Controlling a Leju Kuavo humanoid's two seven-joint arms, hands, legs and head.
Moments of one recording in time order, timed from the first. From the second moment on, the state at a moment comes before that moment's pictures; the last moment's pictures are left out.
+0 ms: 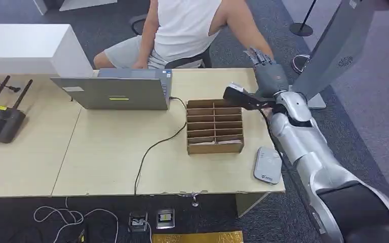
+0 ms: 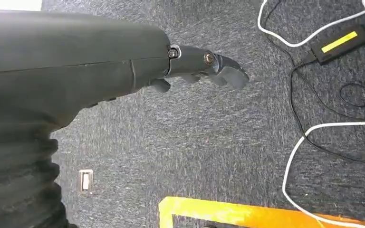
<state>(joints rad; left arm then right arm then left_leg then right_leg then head) -0.20 0.19 0.01 -0.21 -0.23 0.00 -0.06 -1.00 -0.06 0.48 -0.60 1.05 -0.45 -0.28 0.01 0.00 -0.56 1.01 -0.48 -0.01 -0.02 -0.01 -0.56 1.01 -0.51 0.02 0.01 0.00</state>
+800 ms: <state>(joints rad) -0.12 0.18 0.01 -0.21 -0.16 0.08 -0.09 -0.88 -0.39 -0.26 -0.93 0.71 -0.70 -0.48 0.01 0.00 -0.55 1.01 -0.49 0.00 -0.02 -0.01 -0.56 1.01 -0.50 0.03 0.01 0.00</state>
